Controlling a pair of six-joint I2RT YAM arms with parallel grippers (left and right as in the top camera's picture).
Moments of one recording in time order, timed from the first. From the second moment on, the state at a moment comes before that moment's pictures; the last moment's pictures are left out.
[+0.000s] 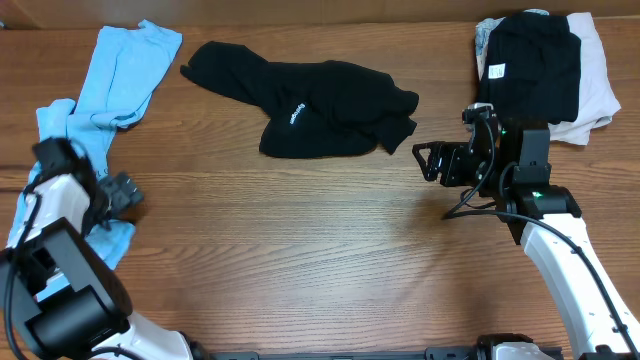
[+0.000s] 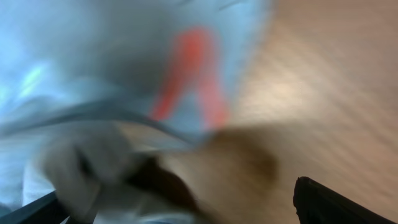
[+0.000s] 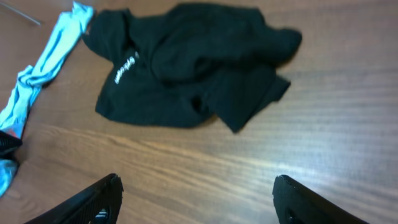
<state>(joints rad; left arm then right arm) 0.51 1.82 1.12 -0.60 -0.05 -0.12 0.02 1.31 0.85 -0.29 -0.48 0.18</state>
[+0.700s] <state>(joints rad) -0.05 1.61 1.36 -0.76 -0.05 0.00 0.13 1.38 1.04 -0.20 -0.24 0.25</state>
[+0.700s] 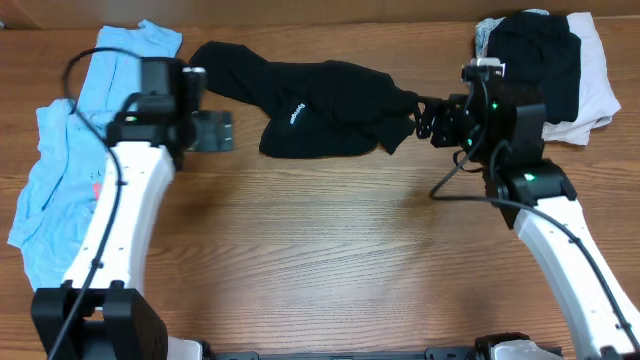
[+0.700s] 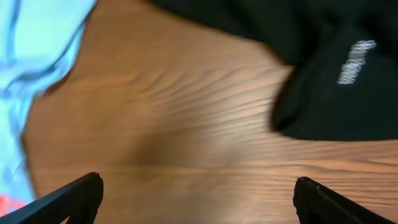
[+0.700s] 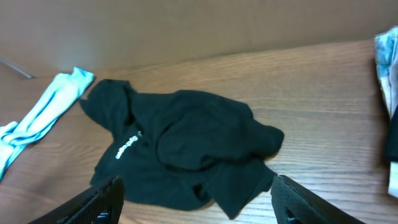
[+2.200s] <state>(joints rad) -0.09 1.72 1.41 -0.74 -0.06 0.01 0.20 1.88 1.15 -0.31 -0.21 0.36</state>
